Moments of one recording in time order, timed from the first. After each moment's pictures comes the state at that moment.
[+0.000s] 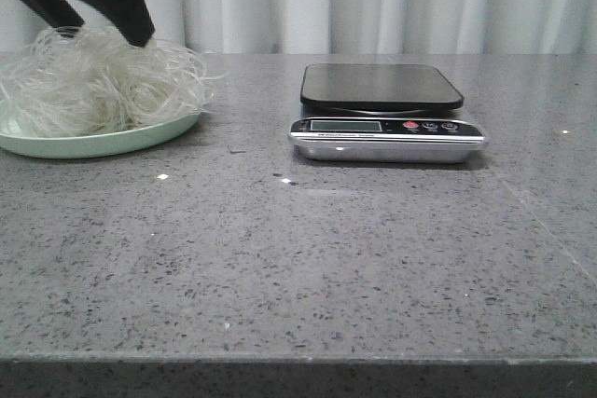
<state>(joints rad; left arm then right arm) -0.29 1.59 -1.29 -0.18 0.68 0.28 -0.06 -0.01 0.03 0.22 0.01 -0.18</state>
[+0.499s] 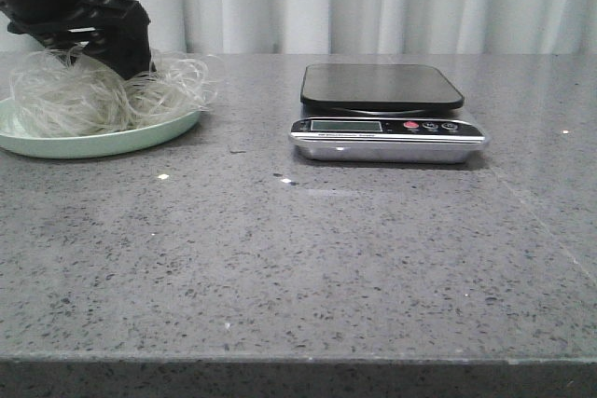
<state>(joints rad) -0.29 1.69 -1.30 -0.12 0.64 0.28 -0.06 -0.01 0.03 0.22 0.01 -0.18</state>
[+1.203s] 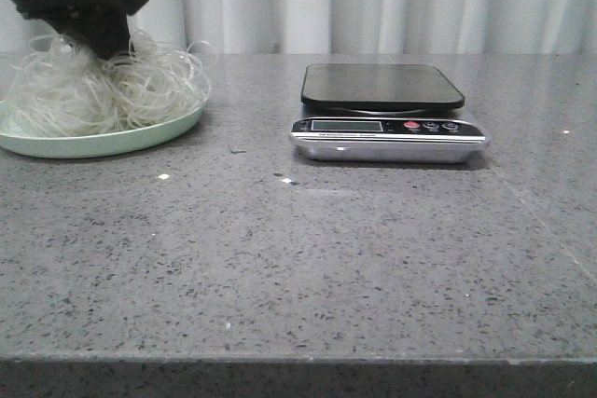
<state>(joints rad) -0.29 1.71 -1.44 -0.12 0.84 0.28 -0.06 -0.01 0.03 0.22 0.02 -0.18</state>
